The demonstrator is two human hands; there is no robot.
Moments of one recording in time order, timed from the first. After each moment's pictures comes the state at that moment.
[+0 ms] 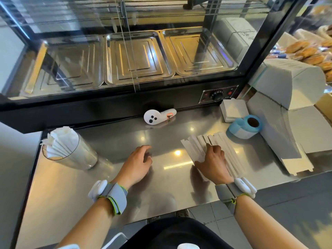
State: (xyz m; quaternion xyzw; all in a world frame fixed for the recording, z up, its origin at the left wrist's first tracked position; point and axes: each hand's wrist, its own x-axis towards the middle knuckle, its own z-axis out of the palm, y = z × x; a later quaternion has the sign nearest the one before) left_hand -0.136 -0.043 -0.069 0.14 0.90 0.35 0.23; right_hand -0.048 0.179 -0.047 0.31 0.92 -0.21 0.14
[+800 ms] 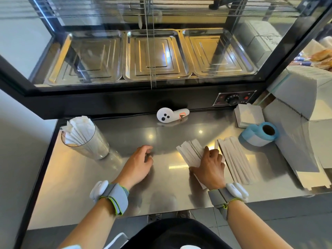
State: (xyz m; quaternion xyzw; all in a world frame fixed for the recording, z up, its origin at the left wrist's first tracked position) left_hand -0.123 -0.064 -0.067 0.07 0.90 0.38 0.20; right_hand -0.060 0.147 -0.066 0.27 0.94 -0.15 0.14
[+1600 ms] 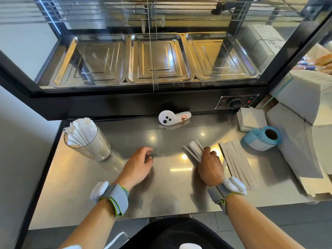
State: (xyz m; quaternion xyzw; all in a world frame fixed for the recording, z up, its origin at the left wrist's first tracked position) left_hand -0.125 -0.065 -0.064 0.06 0.91 0.38 0.18; right_hand -0.078 0.158 -0.080 0.23 0.95 -0.15 0.13
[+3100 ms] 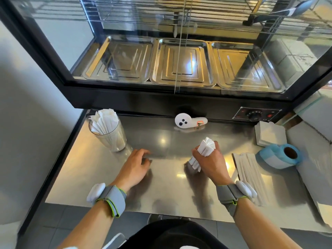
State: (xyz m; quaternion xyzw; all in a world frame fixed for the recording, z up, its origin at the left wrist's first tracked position) left_hand -0.106 -0.103 -0.069 -0.01 0.91 0.39 0.12; right_hand -0.098 0.141 -0.052 0.20 0.84 -0.51 0.02
